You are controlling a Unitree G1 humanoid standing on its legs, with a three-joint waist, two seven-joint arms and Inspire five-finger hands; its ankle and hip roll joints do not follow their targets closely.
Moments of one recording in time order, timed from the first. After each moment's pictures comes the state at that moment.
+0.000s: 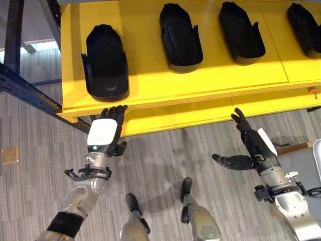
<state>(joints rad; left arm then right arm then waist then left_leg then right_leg) -0.15 0.64 -0.21 0.19 0.77 -0.02 0.43 0.20 -0.63 0.02 -0.28 0.20 -0.17 -0.03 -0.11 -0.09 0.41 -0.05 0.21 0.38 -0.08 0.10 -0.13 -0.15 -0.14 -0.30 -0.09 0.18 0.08</state>
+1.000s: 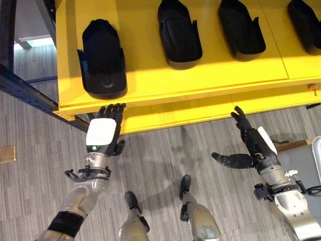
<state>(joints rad) -0.15 0.65 -0.21 0.19 0.79 0.00 0.47 0.18 -0.63 0.03 -0.28 0.20 -0.17 -0.04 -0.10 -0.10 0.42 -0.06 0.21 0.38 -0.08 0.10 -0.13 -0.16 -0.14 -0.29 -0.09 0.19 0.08</state>
